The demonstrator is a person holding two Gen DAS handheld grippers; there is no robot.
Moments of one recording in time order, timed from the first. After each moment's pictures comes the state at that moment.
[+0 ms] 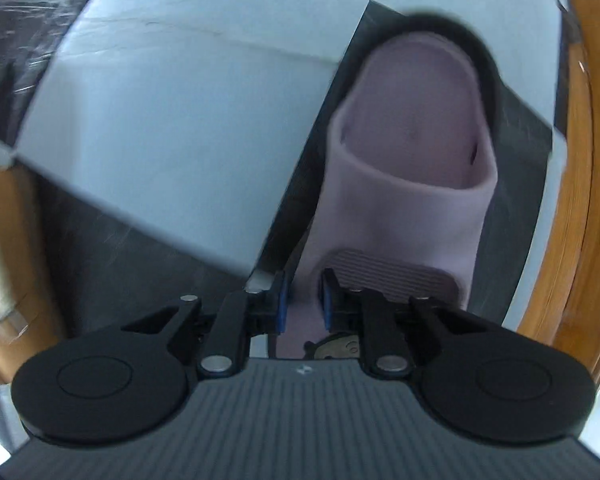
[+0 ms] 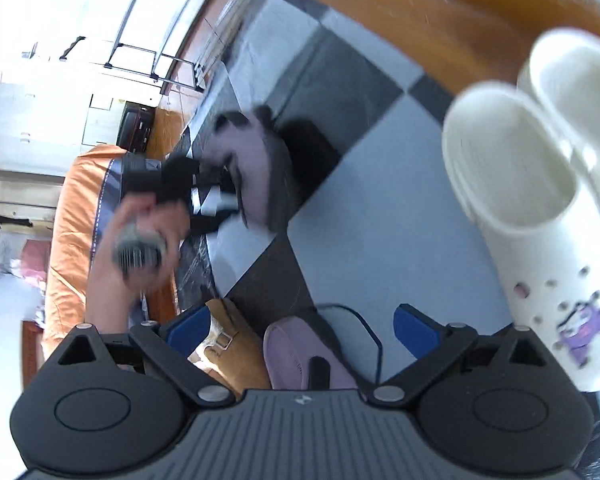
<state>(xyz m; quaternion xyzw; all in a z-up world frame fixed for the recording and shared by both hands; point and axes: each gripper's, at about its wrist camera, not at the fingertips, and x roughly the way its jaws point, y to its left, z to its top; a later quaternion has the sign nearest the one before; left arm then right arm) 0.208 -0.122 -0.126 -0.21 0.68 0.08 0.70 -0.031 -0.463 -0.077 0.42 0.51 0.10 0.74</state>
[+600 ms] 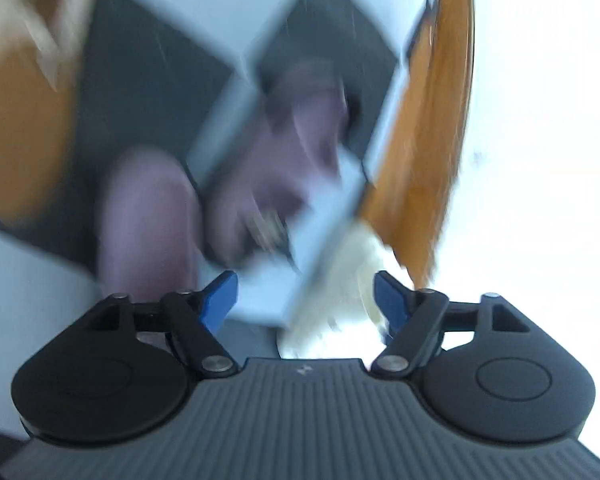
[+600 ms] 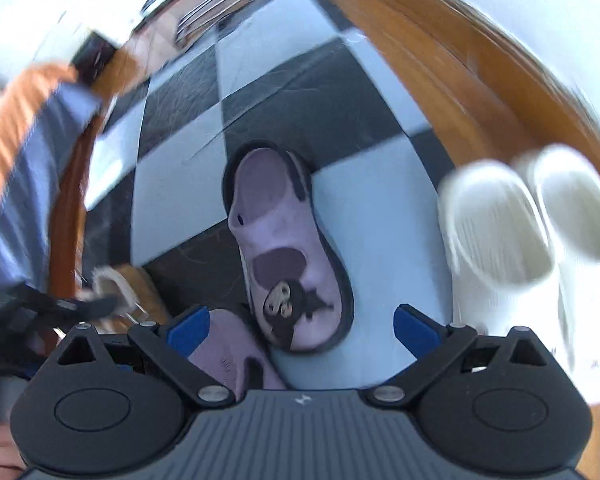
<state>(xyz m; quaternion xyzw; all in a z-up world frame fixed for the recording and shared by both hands) 0.008 0.001 -0.041 -0.41 0.59 -0.08 0.69 0.003 -0.355 -0.041 0.16 0.59 0.06 0.79</state>
